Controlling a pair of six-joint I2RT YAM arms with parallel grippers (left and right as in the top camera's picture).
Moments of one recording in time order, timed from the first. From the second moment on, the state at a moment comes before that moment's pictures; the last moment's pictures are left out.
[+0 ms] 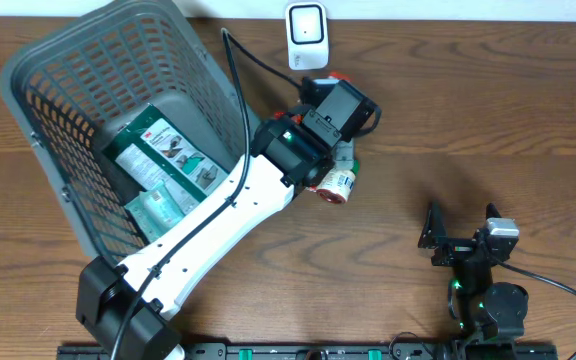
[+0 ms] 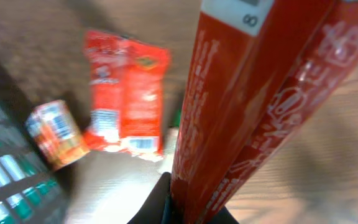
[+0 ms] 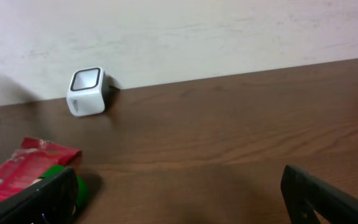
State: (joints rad) left arm -0.77 1.74 1.65 -0.98 -0.23 -0.69; right arm 0.04 0.01 0.01 -0.07 0.03 0.17
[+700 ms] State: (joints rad) left arm -0.52 1.73 1.65 -1.56 -0.60 -0.75; right arm 0.04 0.01 0.01 -0.07 0.03 0.17
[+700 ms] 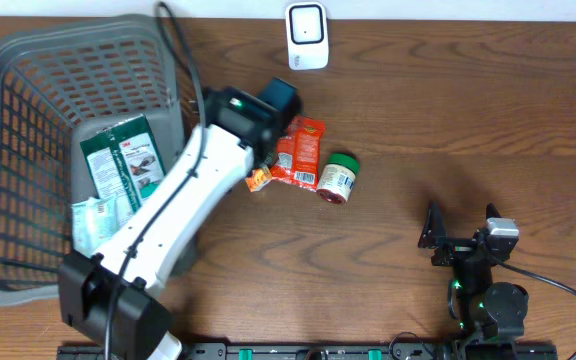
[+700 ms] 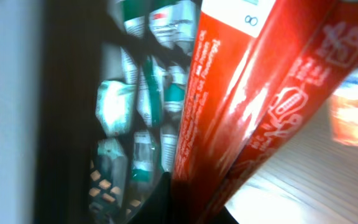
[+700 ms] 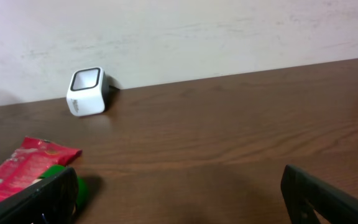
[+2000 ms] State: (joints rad) left arm -0.28 1.77 1.65 -1.09 -0.24 -0.56; right arm 0.04 0.01 0.01 -0.07 0.03 0.17
